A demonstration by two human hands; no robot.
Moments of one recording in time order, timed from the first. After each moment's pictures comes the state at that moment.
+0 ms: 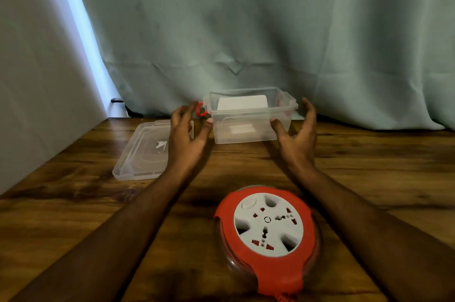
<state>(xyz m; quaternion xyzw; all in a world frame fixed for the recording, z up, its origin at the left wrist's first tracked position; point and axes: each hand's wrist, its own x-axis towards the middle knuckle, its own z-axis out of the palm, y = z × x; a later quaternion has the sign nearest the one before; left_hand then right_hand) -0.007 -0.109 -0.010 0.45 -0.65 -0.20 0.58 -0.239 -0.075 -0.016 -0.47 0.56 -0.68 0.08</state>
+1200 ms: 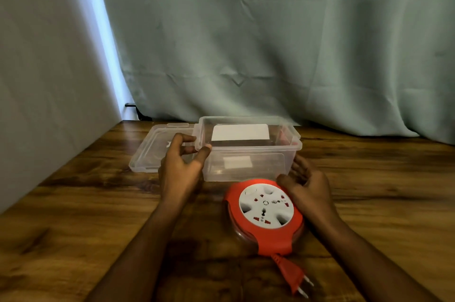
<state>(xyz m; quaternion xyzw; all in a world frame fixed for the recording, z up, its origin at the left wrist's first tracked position) 0.022 -0.002 -0.004 0.54 -0.57 -0.26 0.57 -0.225 0.064 -0.028 -0.50 0.60 -0.58 0.24</state>
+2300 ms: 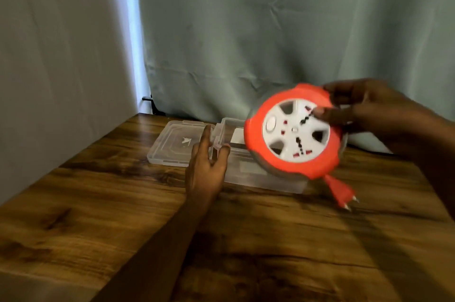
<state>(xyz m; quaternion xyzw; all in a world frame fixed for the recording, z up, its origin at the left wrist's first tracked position) 0.012 -0.002 -0.020 0.52 -0.58 -0.26 0.57 -0.228 0.091 0.168 -0.65 0.56 -0.44 0.27</state>
